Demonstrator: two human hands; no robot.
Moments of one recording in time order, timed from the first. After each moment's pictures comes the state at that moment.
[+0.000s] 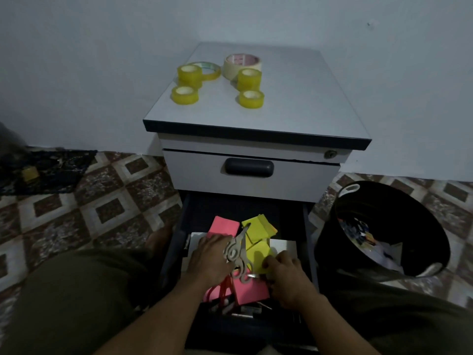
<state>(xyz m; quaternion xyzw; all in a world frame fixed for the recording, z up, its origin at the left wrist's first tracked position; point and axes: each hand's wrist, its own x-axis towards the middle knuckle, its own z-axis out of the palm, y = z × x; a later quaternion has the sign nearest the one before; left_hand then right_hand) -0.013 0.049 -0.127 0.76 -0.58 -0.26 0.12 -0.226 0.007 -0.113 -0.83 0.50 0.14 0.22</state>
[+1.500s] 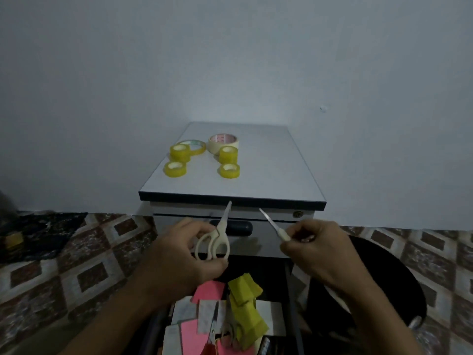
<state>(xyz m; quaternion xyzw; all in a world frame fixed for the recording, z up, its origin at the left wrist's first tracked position) -0.008 0.069 0.105 0.65 -0.64 -0.13 0.39 -0.256 -0.012 0.130 -0.73 0.54 -0.31 0.29</state>
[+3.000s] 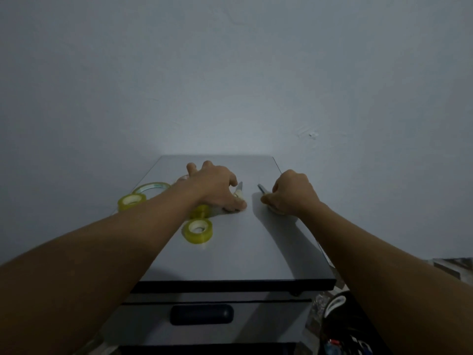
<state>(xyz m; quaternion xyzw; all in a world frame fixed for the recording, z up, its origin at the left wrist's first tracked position) -0.011 -0.246 0.202 0.72 -0.69 0.02 0.00 -0.196 -0.301 0.172 -0.75 0.61 -0.22 0.11</state>
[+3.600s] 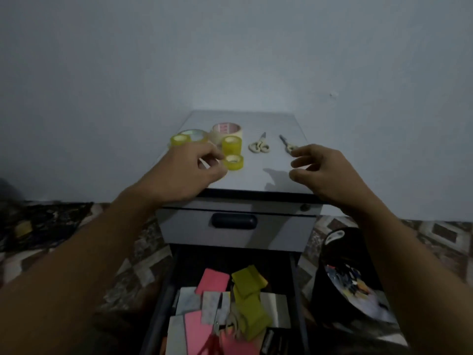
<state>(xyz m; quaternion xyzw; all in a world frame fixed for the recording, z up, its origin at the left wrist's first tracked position) 0.016 -0.019 0.192 0.66 -0.66 -0.10 0.34 -0.244 -0.111 0.180 -0.78 0.47 -0.34 0.25</state>
